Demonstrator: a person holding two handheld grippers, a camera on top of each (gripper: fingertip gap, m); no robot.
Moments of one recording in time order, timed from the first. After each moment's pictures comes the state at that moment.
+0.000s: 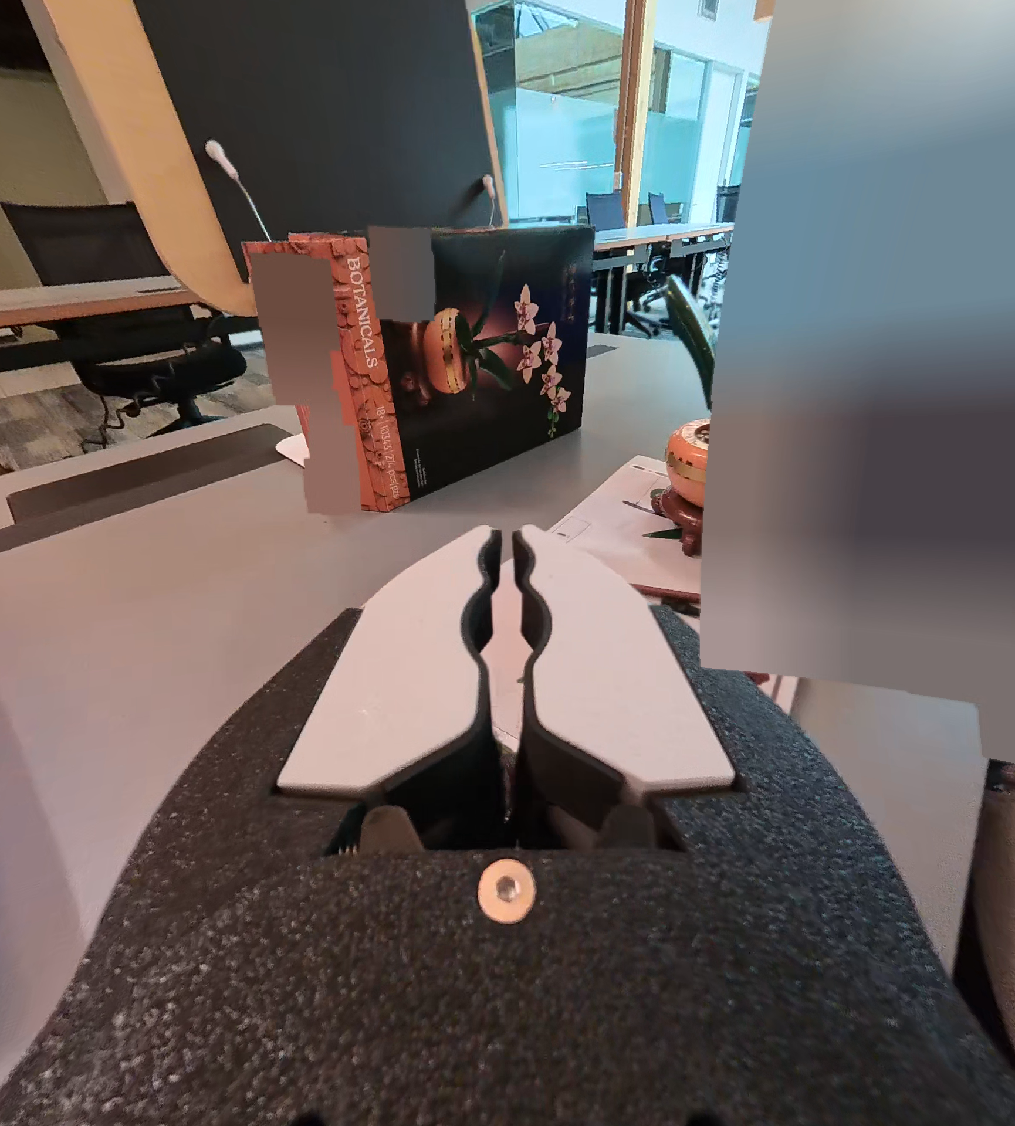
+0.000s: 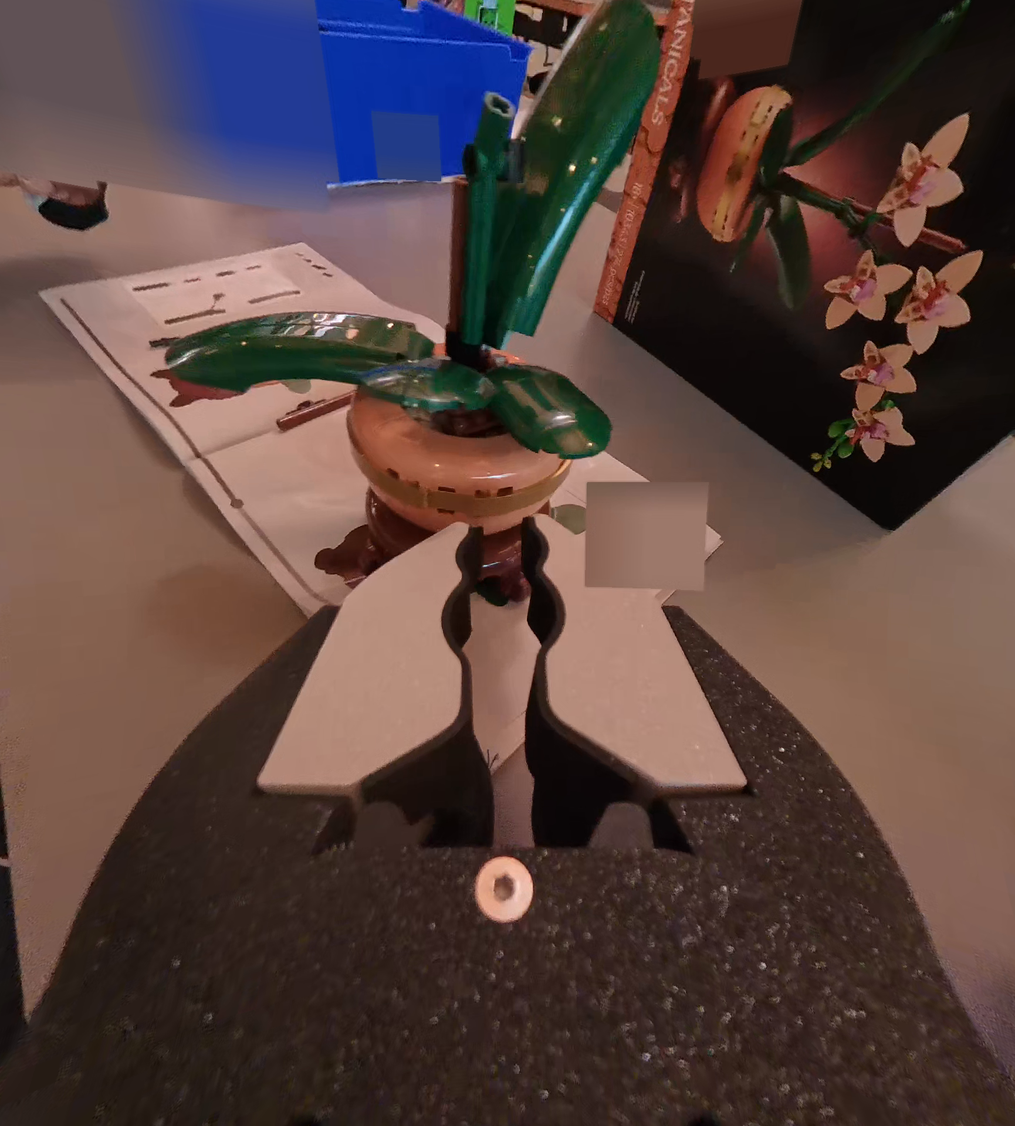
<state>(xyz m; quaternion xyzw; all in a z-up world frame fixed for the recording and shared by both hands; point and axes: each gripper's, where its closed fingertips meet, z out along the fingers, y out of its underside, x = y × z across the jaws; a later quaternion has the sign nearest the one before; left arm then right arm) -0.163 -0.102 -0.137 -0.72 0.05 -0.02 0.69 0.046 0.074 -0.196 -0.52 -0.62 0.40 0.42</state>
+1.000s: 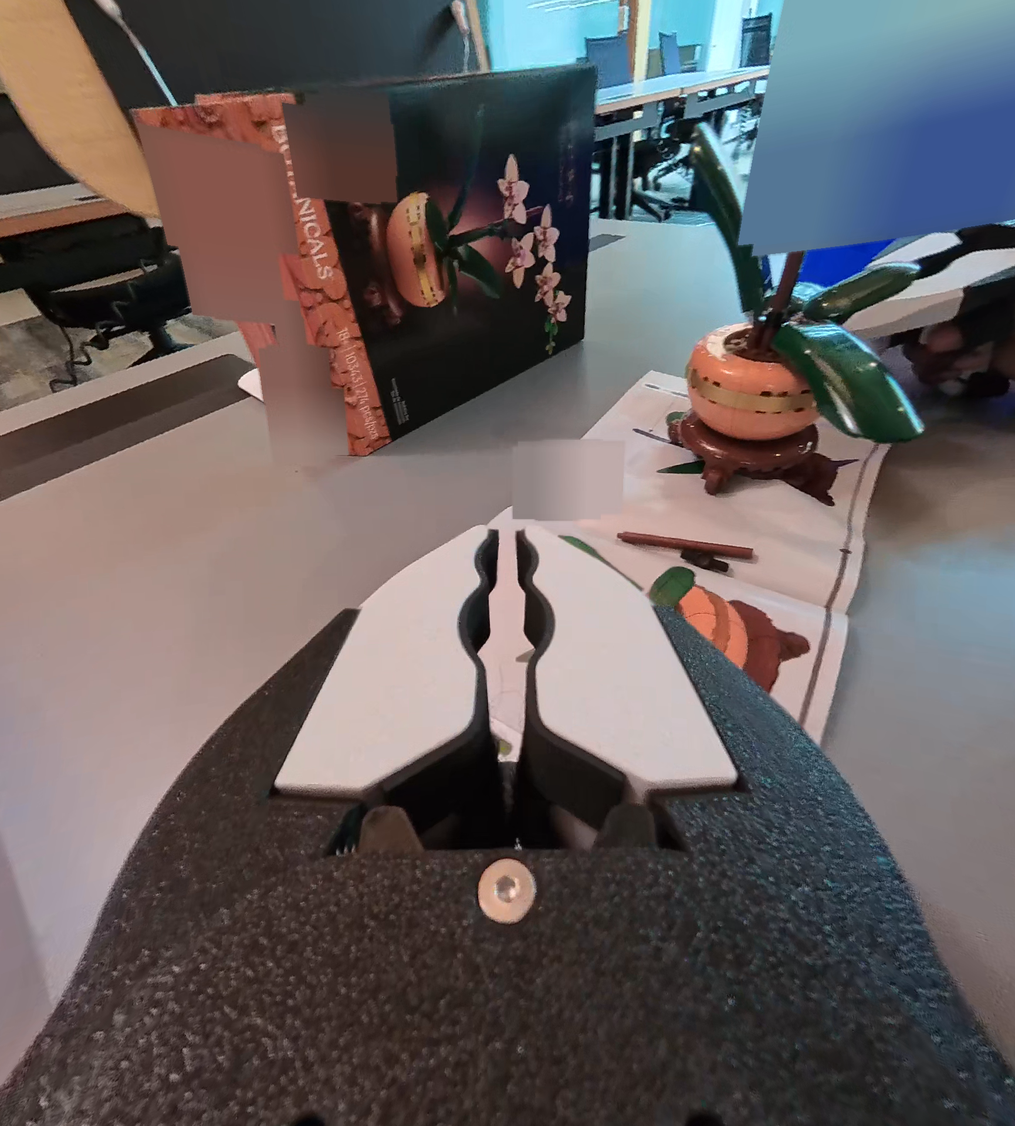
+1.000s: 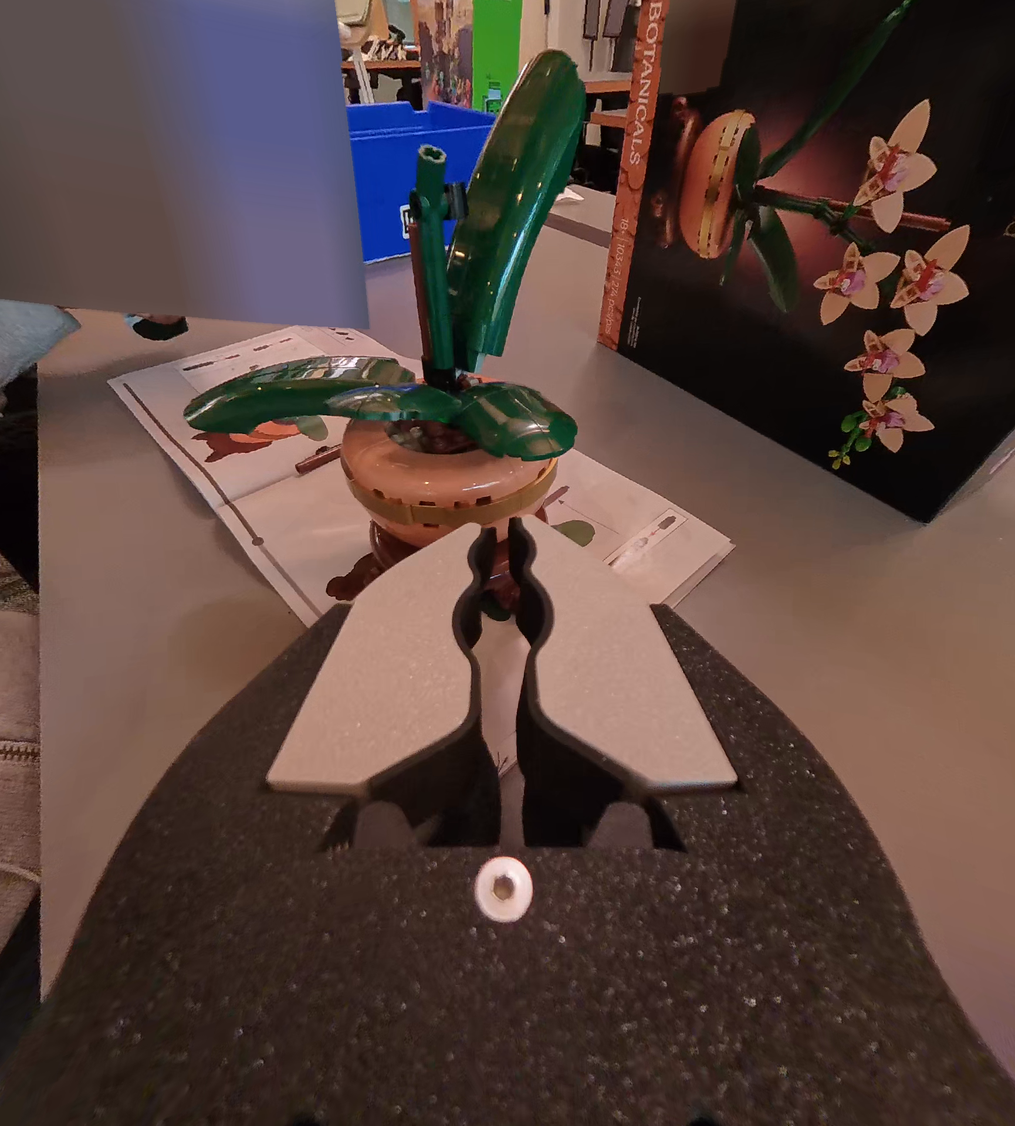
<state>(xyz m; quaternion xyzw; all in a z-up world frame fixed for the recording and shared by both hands) -0.154 -0.075 -0.165 -0.78 0.08 -0.01 0.63 0.047 0.080 -0.191 -0.53 -0.58 0.46 0.41</state>
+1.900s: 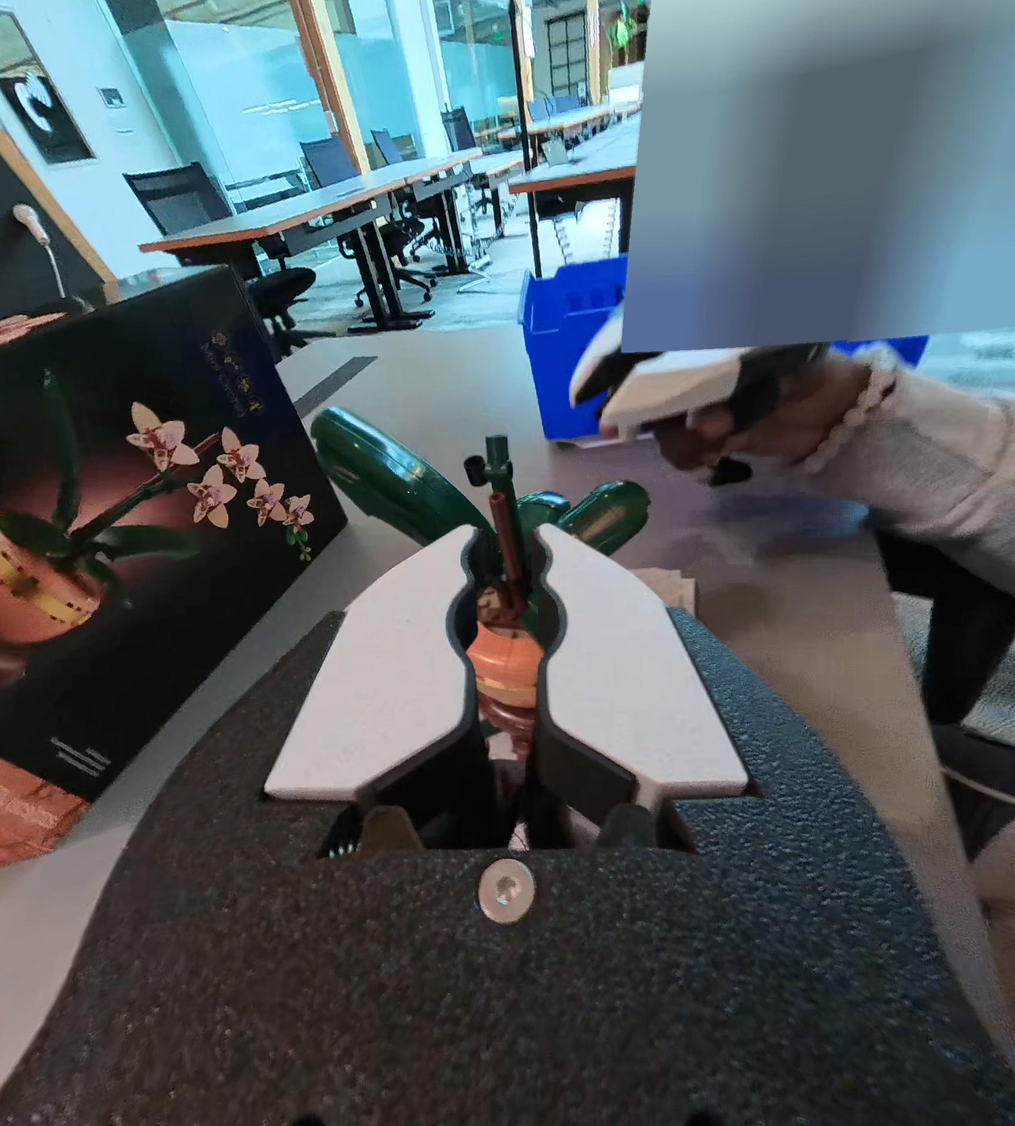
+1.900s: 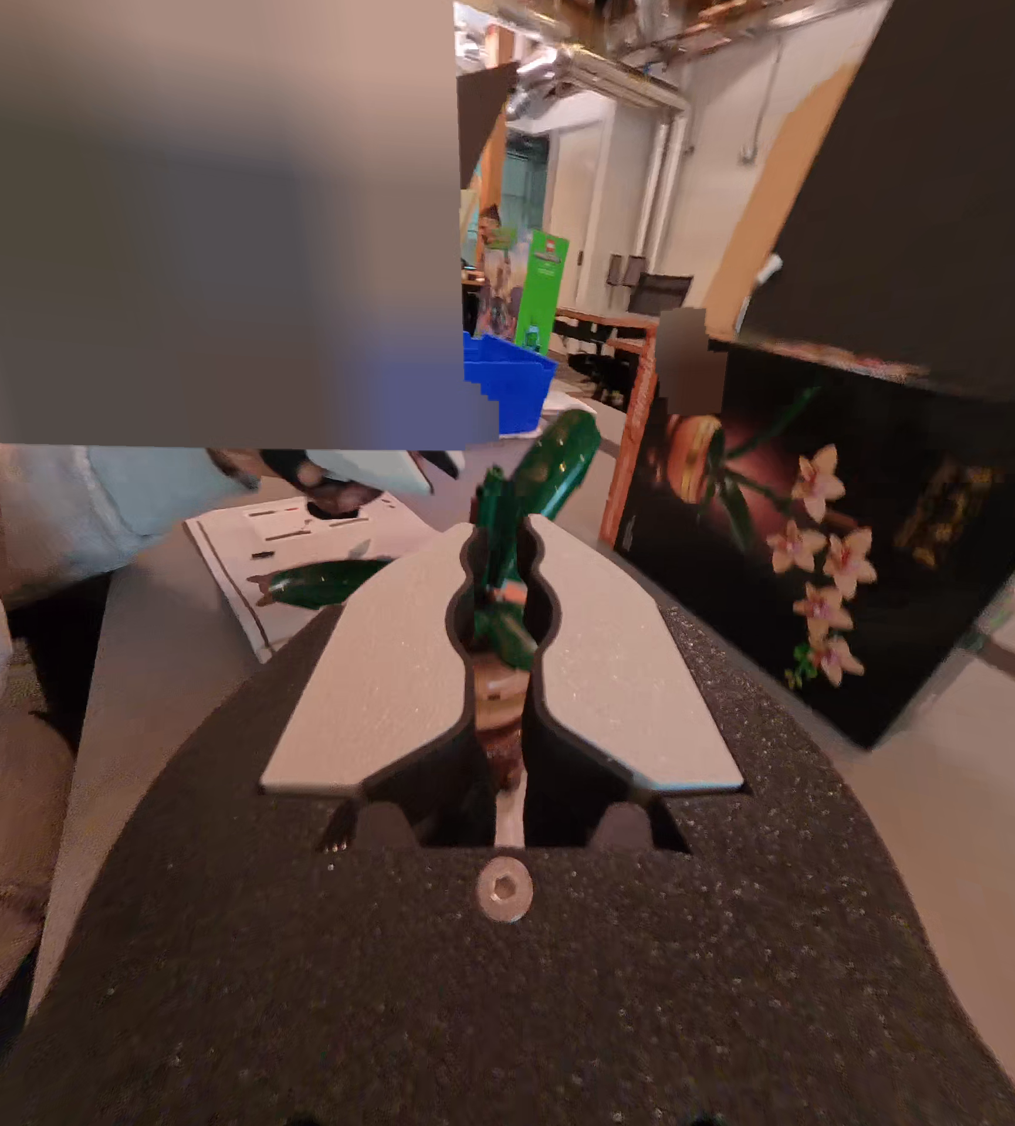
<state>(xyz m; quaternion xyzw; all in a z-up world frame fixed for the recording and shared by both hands) -0.009 0.037 -0.124 -0.72 0.26 -0.10 0.63 0.041 0.068 -0.110 -0.41 -0.56 0.52 0.49</state>
